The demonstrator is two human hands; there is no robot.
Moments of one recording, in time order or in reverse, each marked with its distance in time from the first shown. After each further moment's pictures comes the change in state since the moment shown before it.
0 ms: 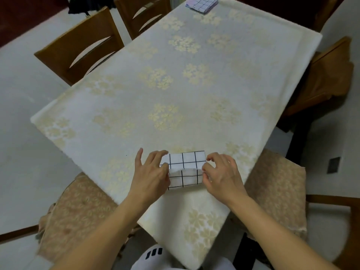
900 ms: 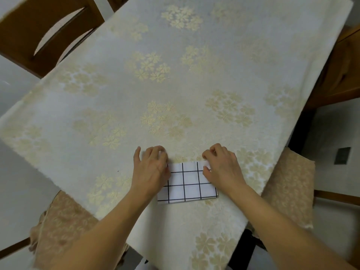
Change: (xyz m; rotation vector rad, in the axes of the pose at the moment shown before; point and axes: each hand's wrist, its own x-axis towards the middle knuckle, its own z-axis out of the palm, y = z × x) left_hand 0.078 -0.045 0.076 -0.071 -0.203 -0.107; right_hand 0.081 0.034 0.068 -0.008 -0.228 0.186
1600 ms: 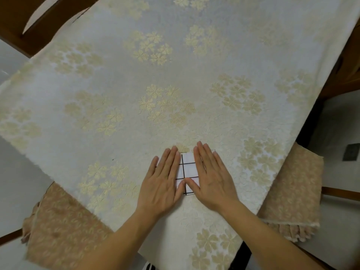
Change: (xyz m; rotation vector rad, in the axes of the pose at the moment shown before) left_hand -0.055 0.033 0.053 -0.040 -0.072 0.100; right_hand -0.048 -0.026 0.052 -0.118 -0.175 -0.102
